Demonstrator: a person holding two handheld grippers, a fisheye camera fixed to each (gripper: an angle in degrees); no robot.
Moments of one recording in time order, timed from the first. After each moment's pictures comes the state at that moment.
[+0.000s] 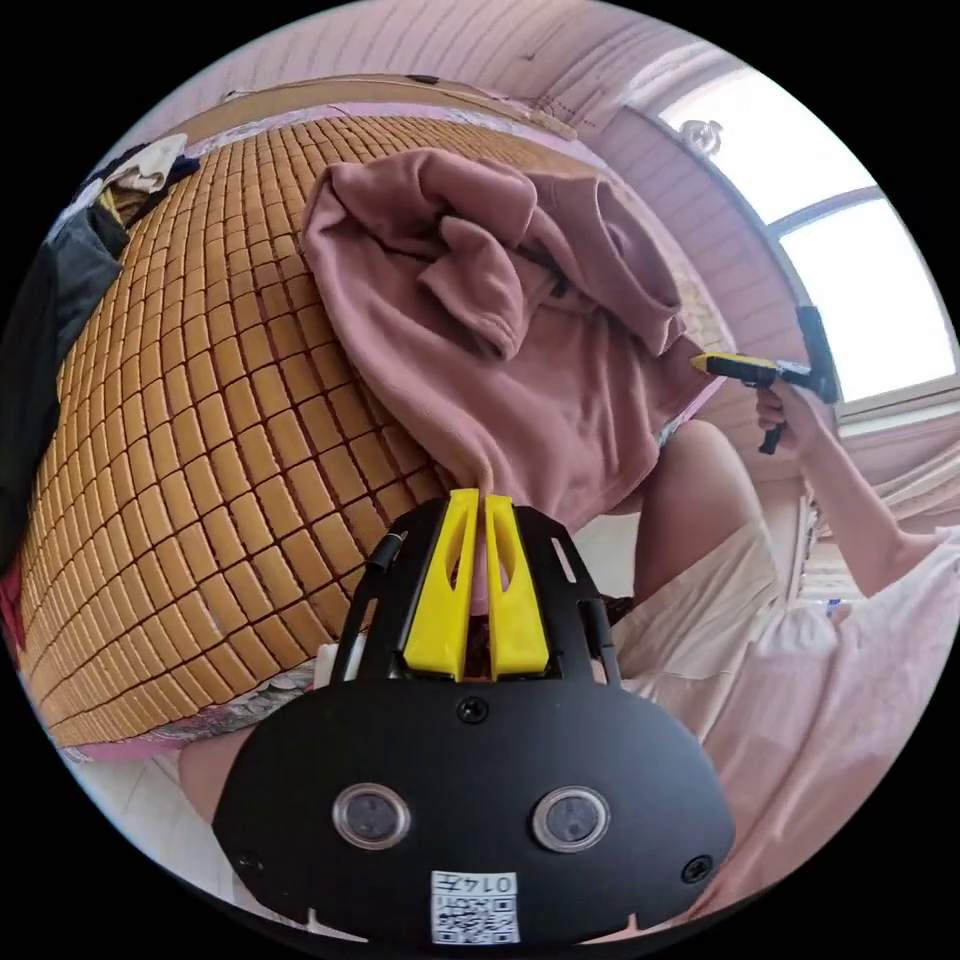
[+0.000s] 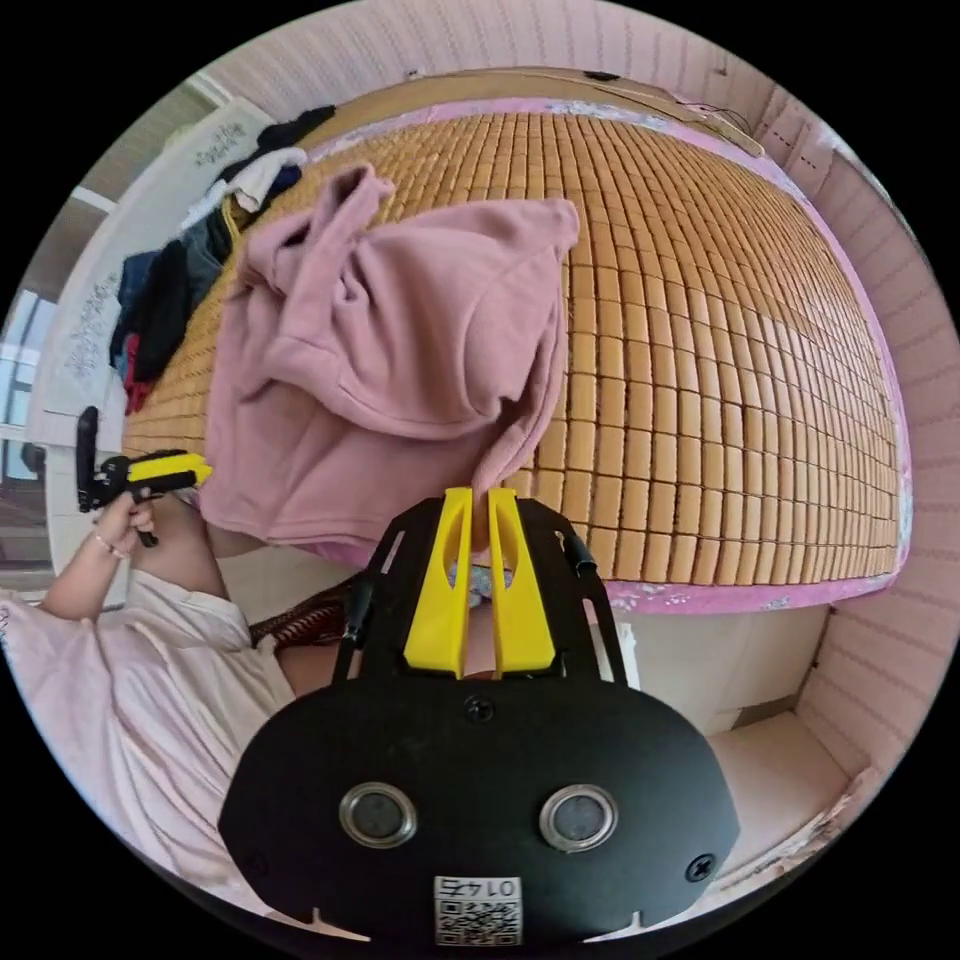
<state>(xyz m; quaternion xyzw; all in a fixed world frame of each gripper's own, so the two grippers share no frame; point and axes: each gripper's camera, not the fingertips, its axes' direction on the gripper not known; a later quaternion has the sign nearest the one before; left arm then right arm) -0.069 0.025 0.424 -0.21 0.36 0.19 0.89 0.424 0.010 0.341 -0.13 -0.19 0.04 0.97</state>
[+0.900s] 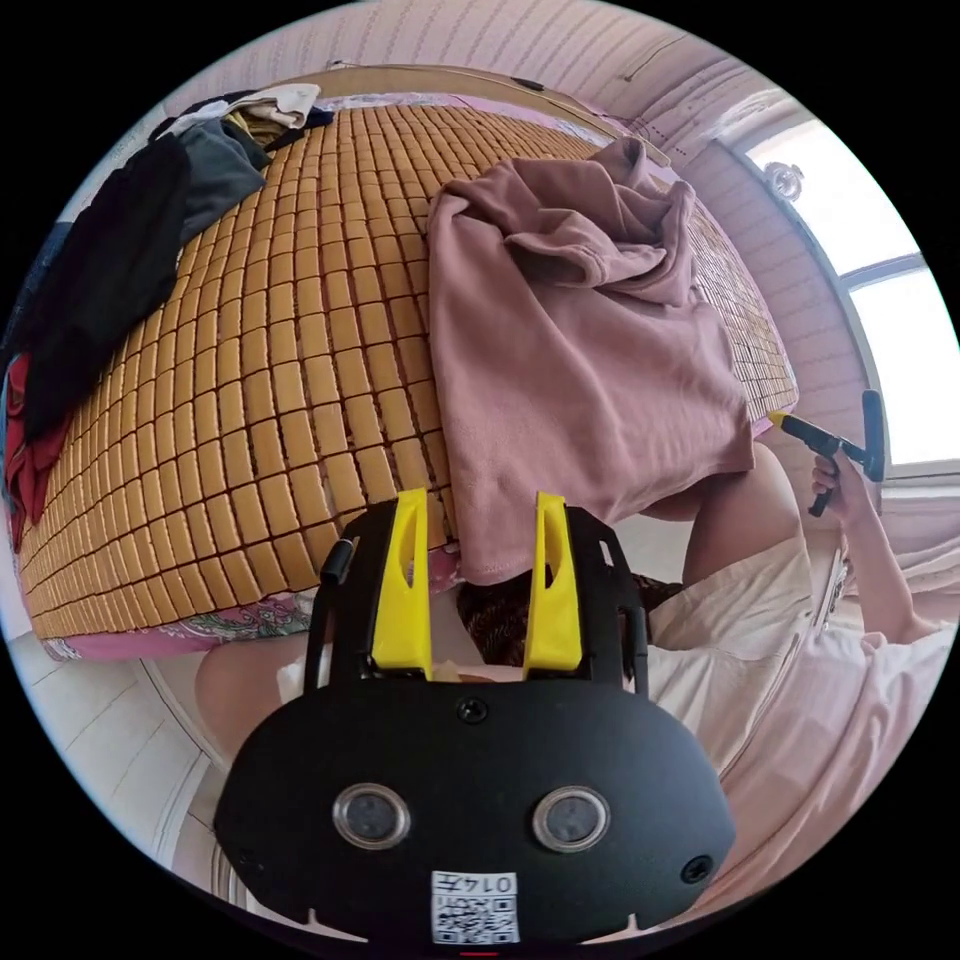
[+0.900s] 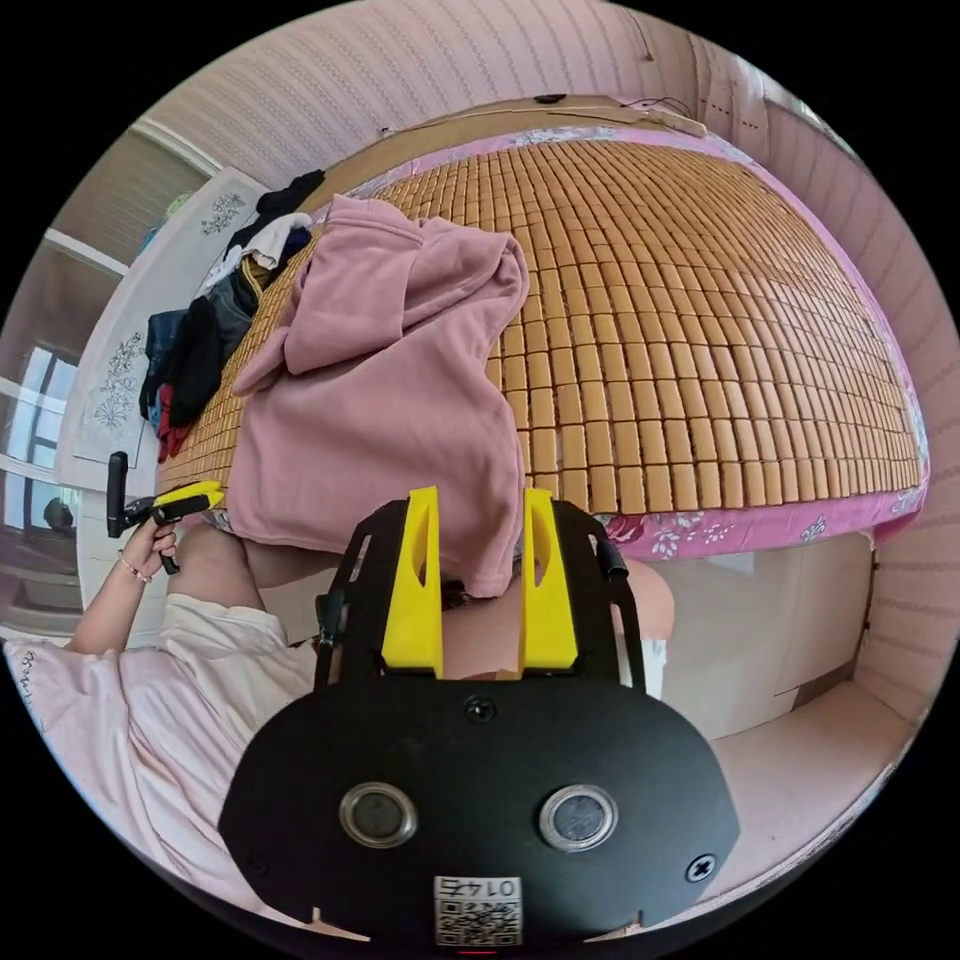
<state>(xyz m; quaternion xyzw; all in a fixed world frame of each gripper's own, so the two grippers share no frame) -0.147 0.041 0.442 -0.27 0.21 0.18 0.92 0.427 0.071 0.324 -0.22 -0.10 0.05 0.97</state>
